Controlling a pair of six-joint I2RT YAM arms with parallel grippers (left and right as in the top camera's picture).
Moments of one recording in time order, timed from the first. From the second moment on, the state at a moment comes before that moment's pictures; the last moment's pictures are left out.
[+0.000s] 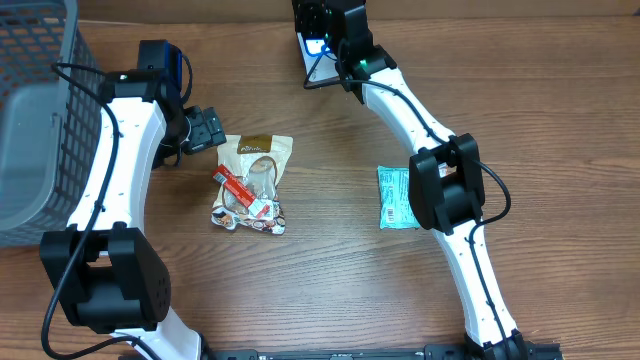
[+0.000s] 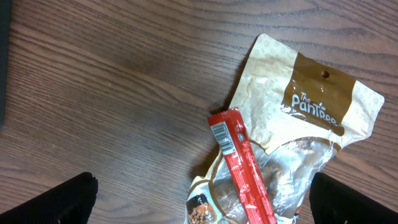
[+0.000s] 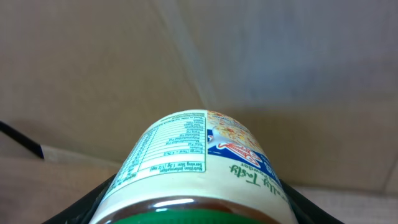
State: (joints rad) left arm 0.02 1.83 1.61 -1.17 -0.06 -0.39; right arm 0.41 2.63 2.36 -0.02 0.00 0.39
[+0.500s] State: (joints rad) left arm 0.02 1.83 1.61 -1.17 -0.06 -0.39; right arm 0.27 2.03 2.35 -0.81 -0.02 0.41
